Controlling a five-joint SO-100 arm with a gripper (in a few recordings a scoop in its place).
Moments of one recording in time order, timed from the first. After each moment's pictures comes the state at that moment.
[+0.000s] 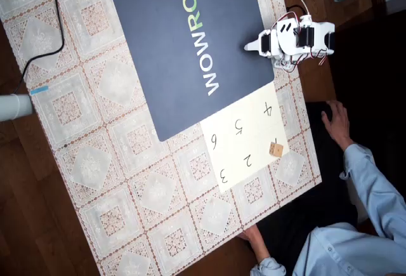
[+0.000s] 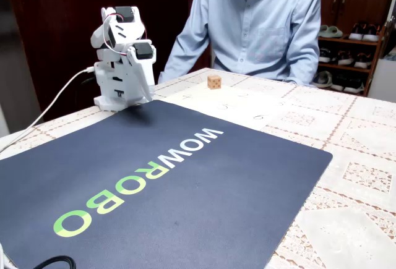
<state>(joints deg) 23.4 185.5 161.8 79.7 -8.8</state>
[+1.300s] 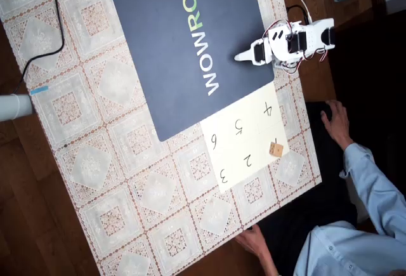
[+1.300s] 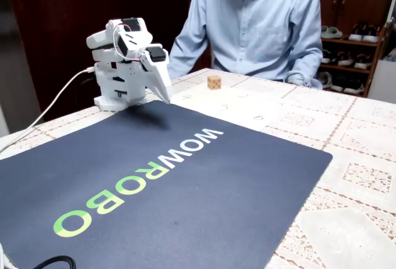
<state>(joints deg) 12.3 185.9 166.1 62.7 -7.6</state>
